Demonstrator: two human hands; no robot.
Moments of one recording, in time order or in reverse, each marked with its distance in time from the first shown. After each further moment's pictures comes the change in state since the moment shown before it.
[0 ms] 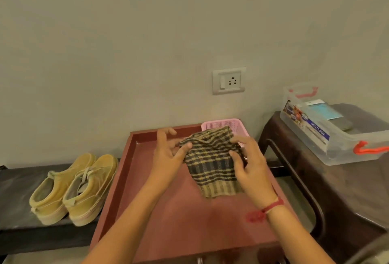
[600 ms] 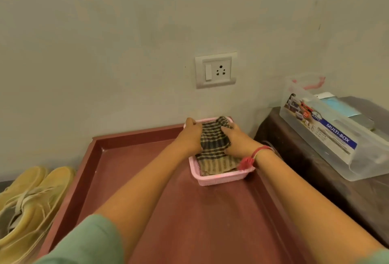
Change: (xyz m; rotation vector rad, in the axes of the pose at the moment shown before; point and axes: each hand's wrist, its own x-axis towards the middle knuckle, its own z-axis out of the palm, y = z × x) left_hand 0.143 -0.080 0.099 1.071 -0.565 -0.070; right_hand 0.098 0.147 0.025 -0.468 -0.778 0.489
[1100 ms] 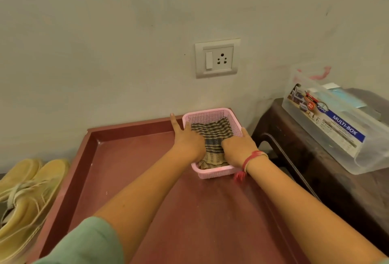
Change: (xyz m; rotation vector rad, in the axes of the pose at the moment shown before) left_hand -0.001 0.004 0.032 0.783 -0.179 -0.091; right_hand -0.013 -0.009 0.027 -0.581 -0.070 0.063
